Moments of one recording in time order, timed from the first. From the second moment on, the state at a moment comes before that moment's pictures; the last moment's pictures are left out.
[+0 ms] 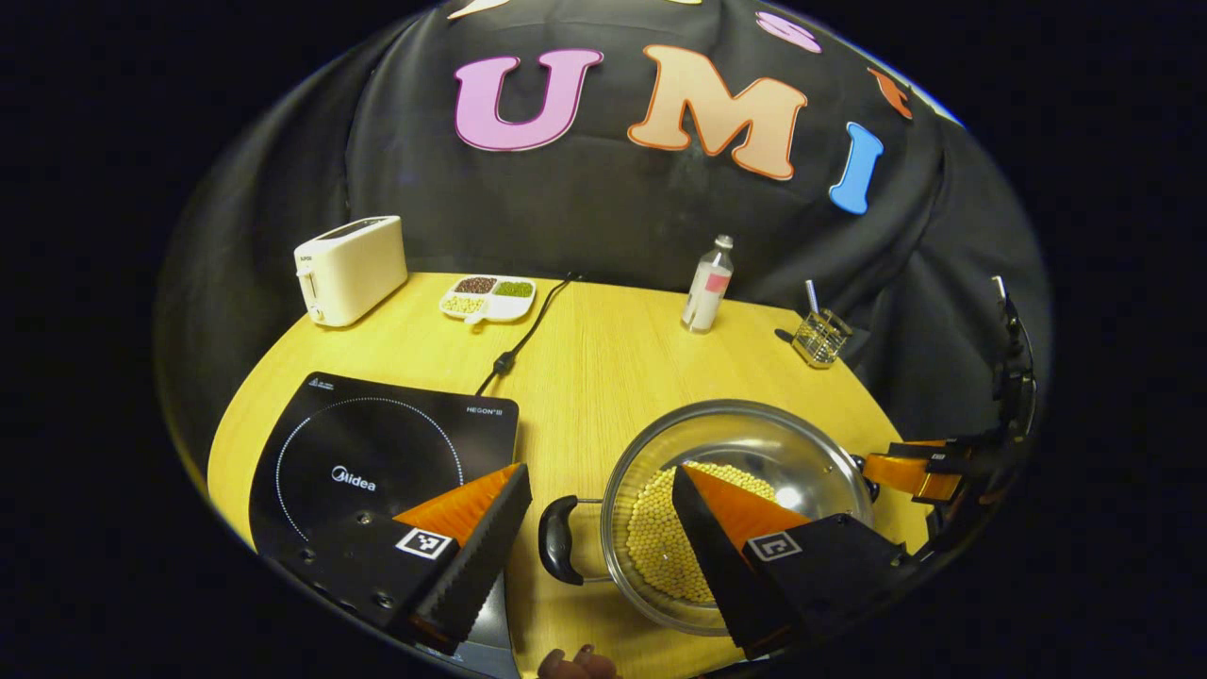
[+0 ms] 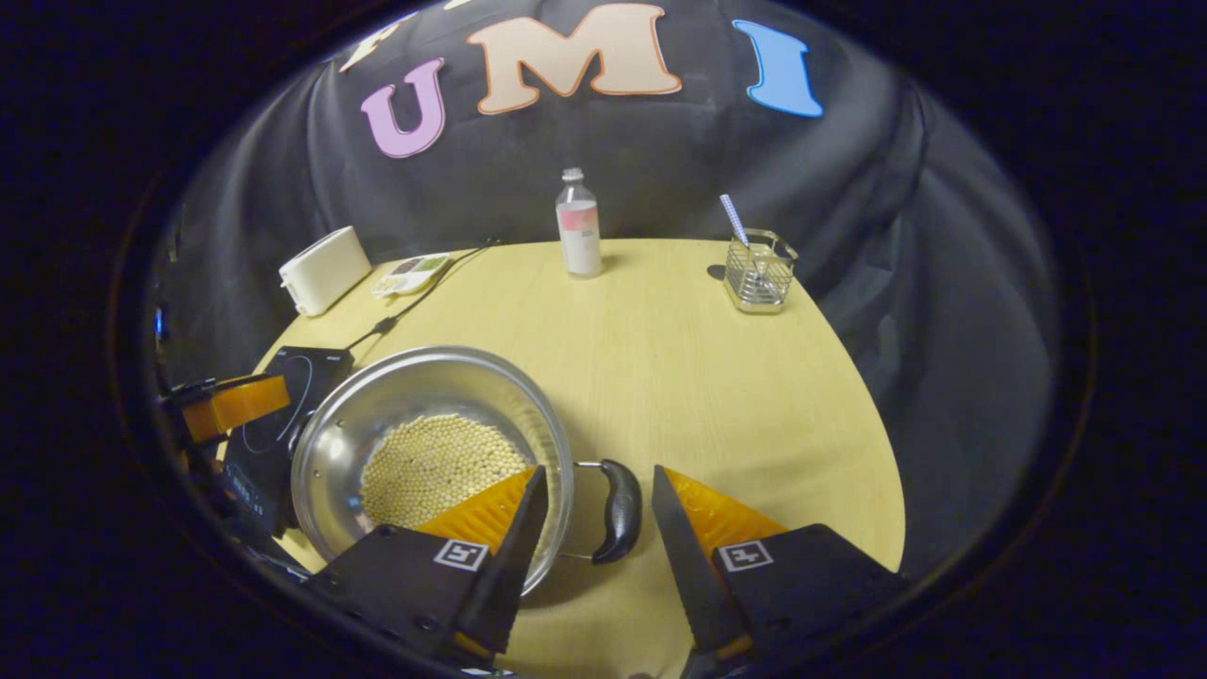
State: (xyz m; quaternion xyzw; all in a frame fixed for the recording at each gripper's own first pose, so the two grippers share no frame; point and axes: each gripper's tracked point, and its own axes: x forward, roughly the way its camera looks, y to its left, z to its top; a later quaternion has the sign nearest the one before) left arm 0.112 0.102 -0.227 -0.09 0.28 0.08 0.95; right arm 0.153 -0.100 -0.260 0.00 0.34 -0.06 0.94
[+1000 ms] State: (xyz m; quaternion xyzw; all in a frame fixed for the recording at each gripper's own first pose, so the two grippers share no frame) left arm 0.109 0.105 -0.305 -0.10 0.37 0.10 0.92; right arm 0.165 -0.104 -0.322 0.02 0.40 -0.06 0.91
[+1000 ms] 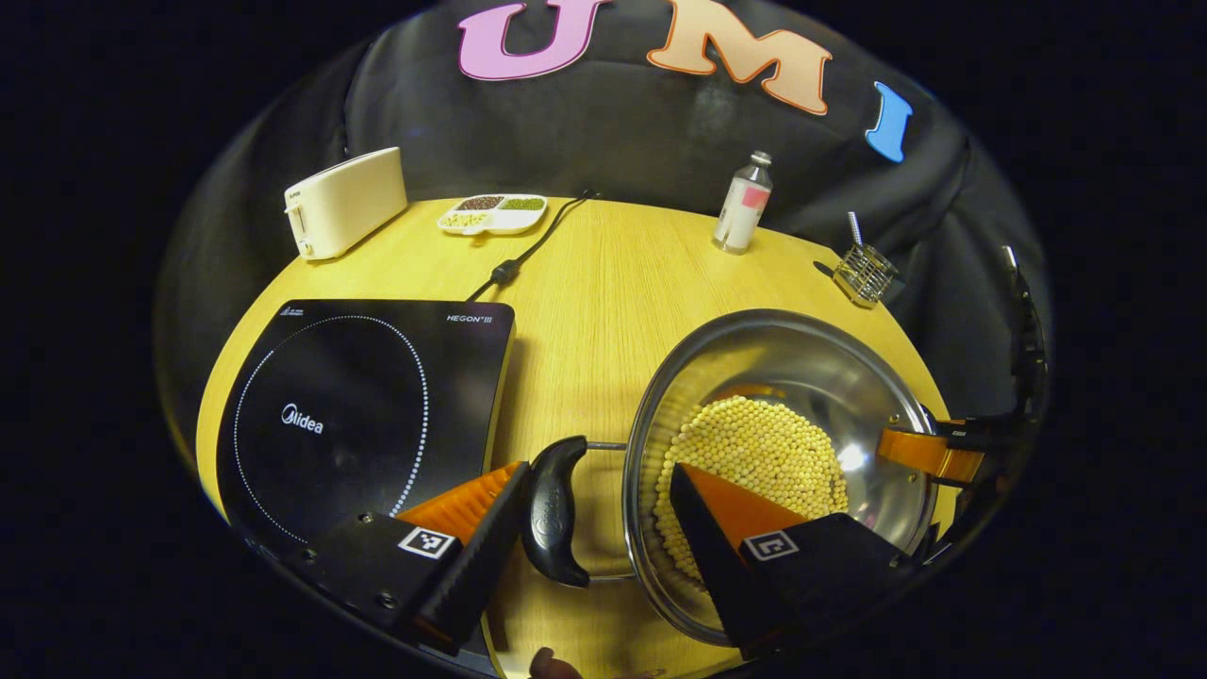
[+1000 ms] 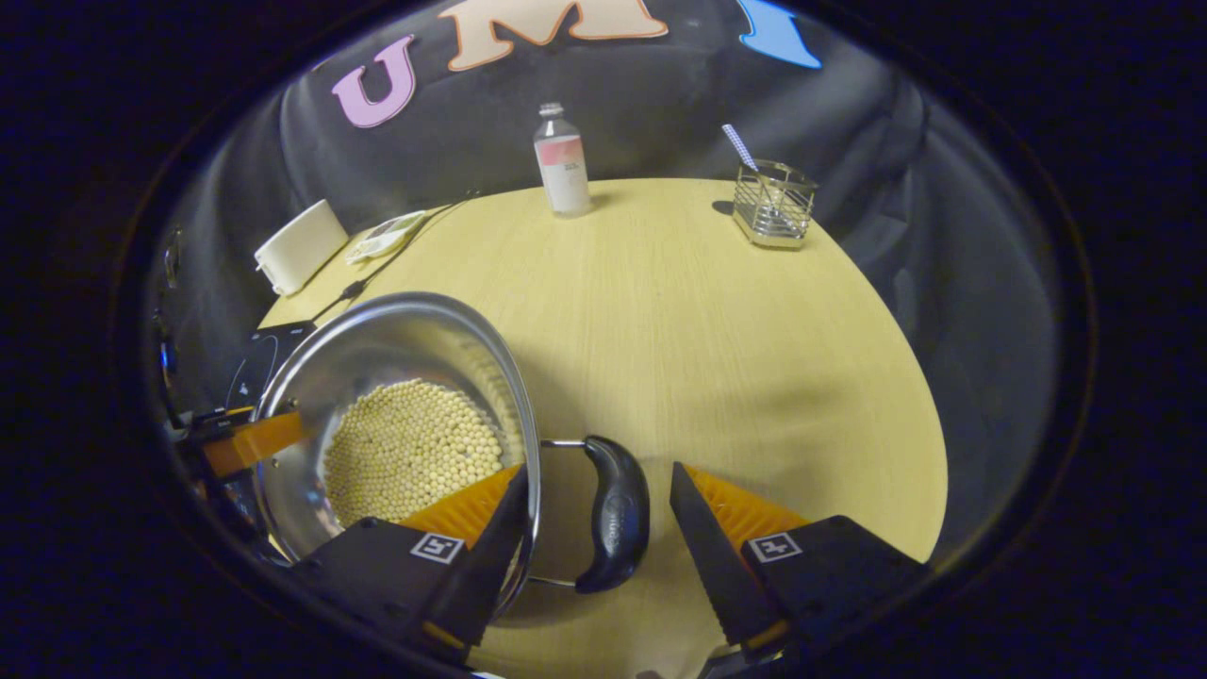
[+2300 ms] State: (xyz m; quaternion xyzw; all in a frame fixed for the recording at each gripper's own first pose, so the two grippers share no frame) left arm 0.108 0.107 -0.290 -0.09 0.37 0.12 0.92; right arm 0.168 -0.095 -0.311 0.04 0.40 -0.05 0.91
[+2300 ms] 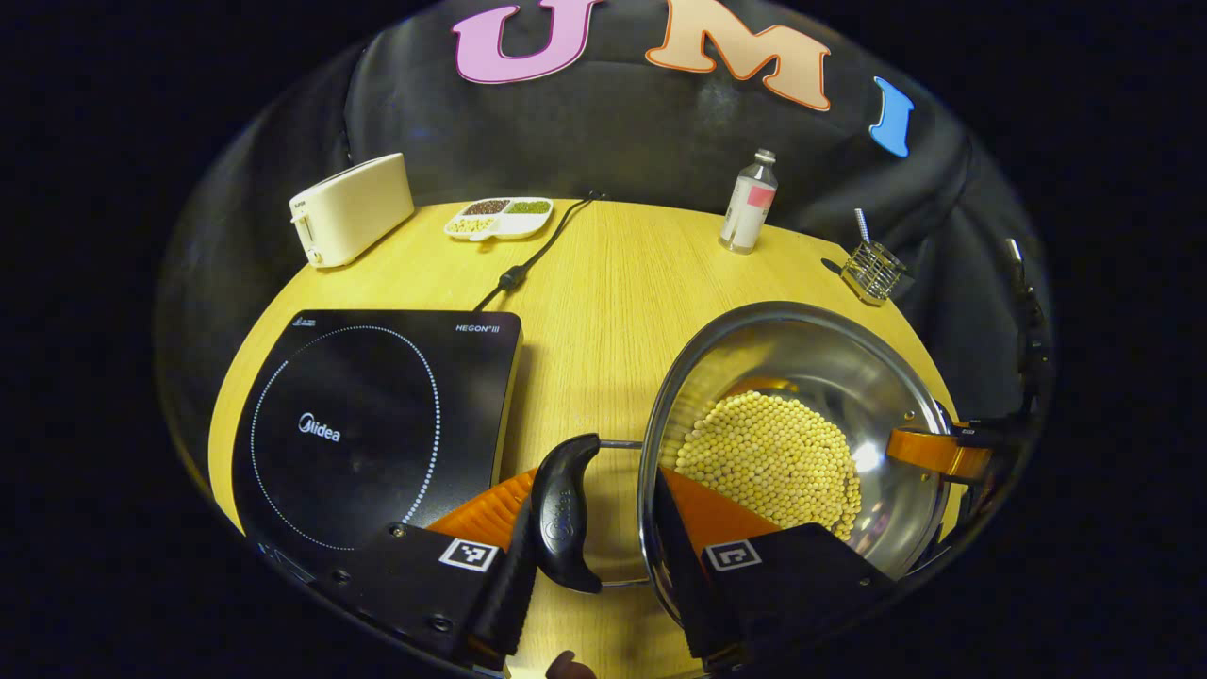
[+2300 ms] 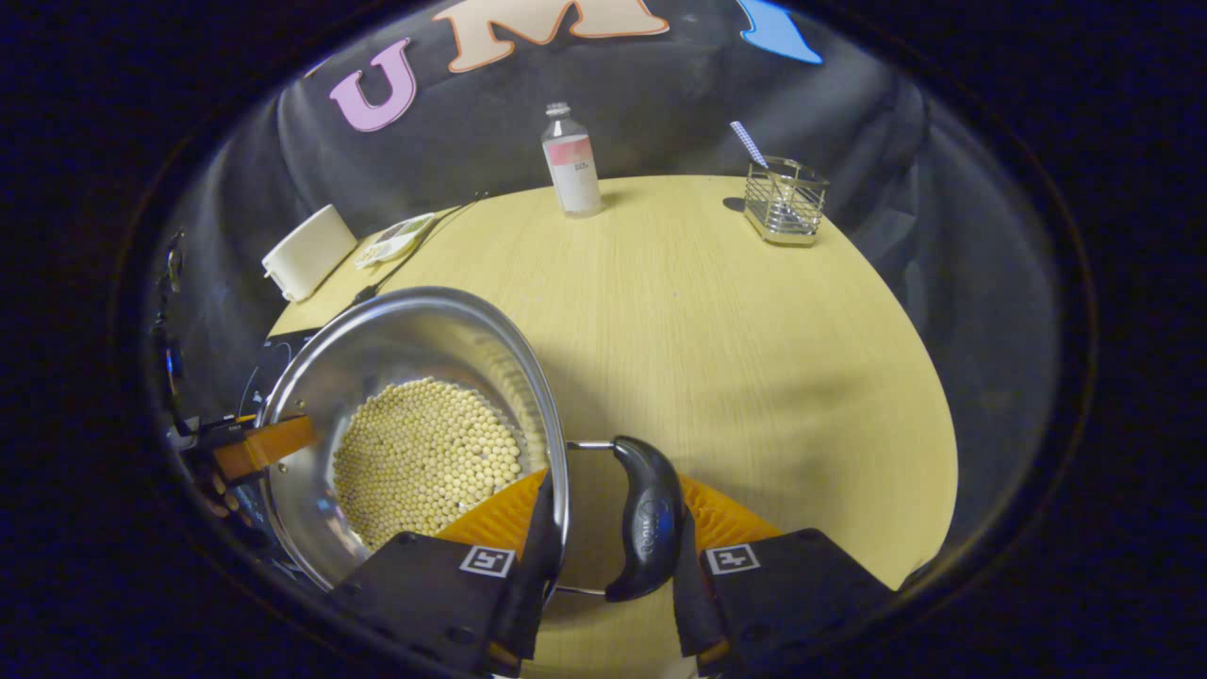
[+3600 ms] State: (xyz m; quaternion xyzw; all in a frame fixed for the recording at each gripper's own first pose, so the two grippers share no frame) left arm 0.040 0.309 -0.228 -0.10 0.37 0.11 0.92; right arm 0.184 0.131 -0.275 0.05 0.39 -0.06 0.92
